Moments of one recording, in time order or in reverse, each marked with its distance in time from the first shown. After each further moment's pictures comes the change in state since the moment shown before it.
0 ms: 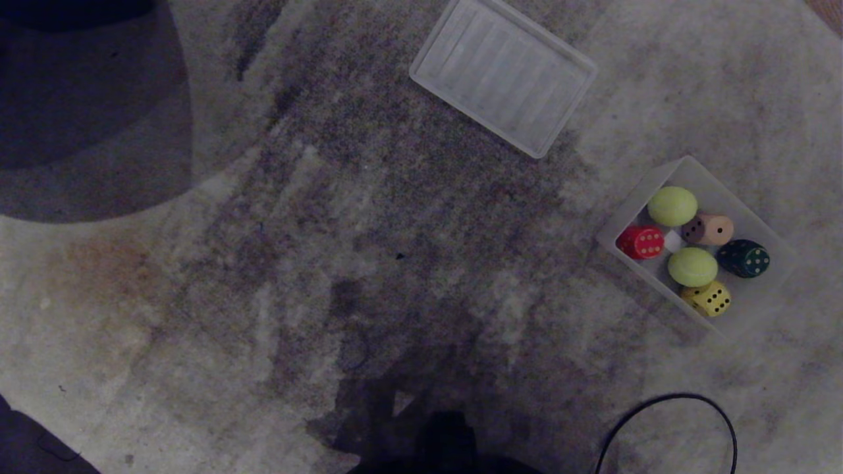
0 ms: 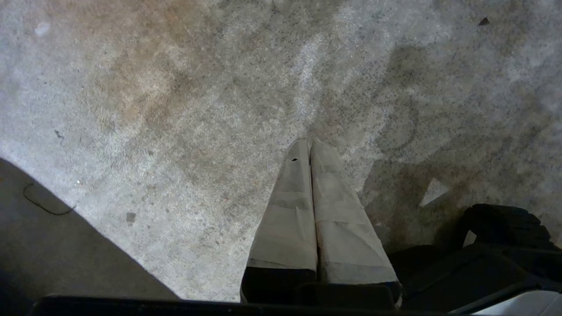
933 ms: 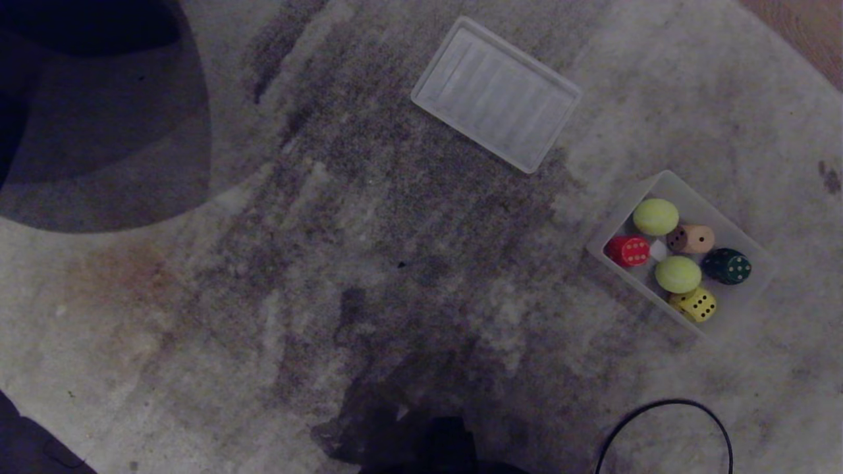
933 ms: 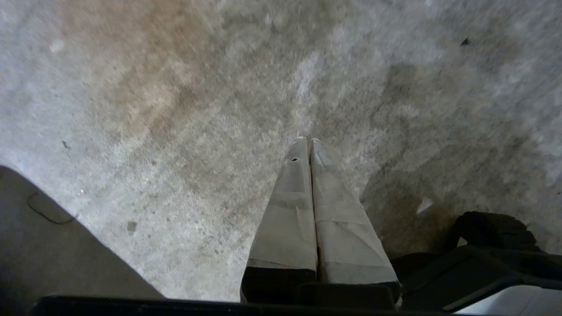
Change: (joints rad) left arm 0.000 0.000 0.000 0.000 0.000 -0.006; right arm 0.000 -0.003 0.000 -0.002 0.000 -0.001
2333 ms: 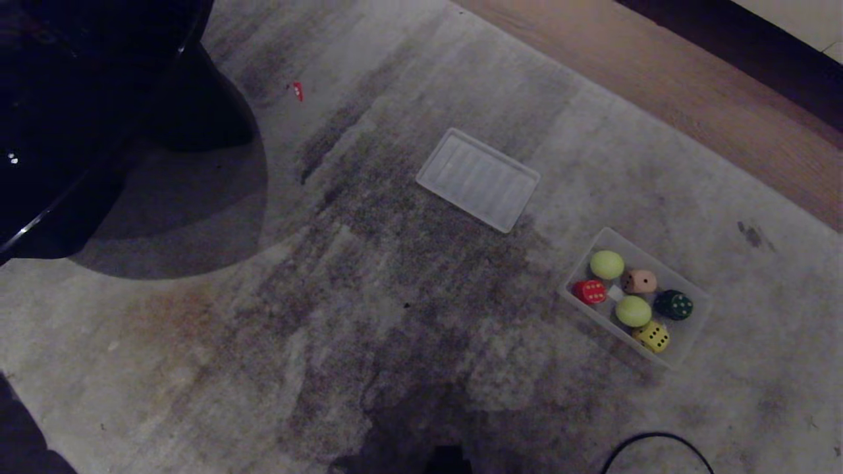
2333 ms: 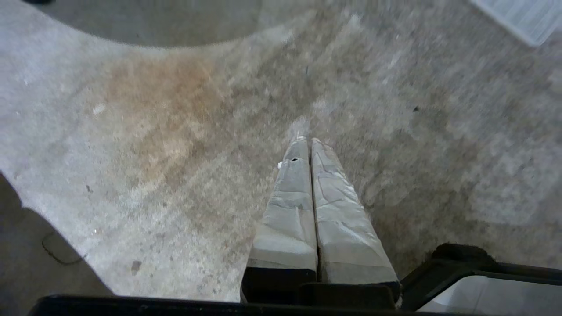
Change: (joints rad) left arm 0.000 0.000 0.000 0.000 0.000 -0.001; right arm 0.000 0.000 0.000 0.000 0.000 -0.002
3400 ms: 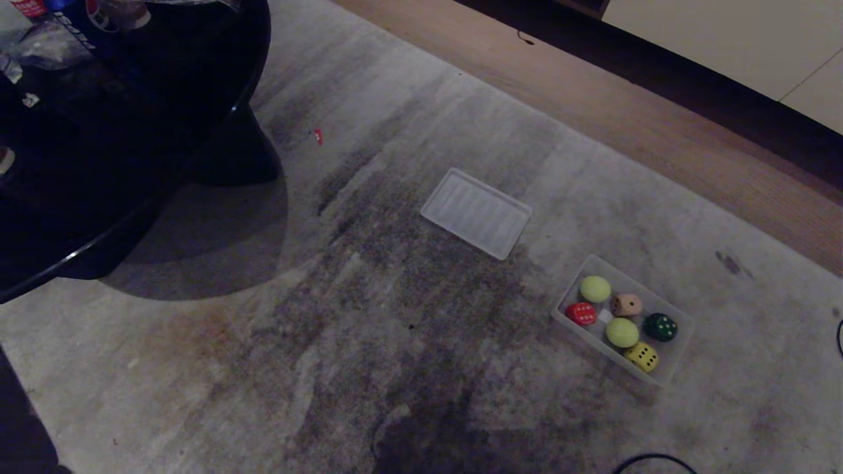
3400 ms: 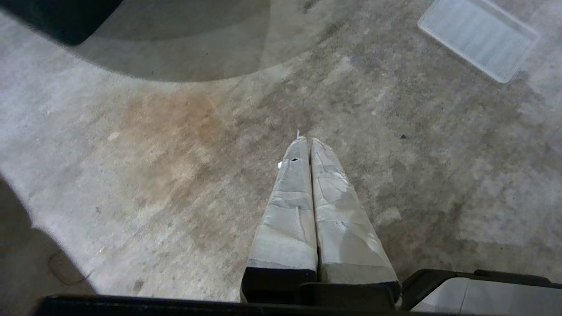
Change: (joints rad) left arm 0.000 0.000 0.000 0.000 0.001 0.004; right arm 0.000 0.000 0.000 0.001 -0.002 0.002
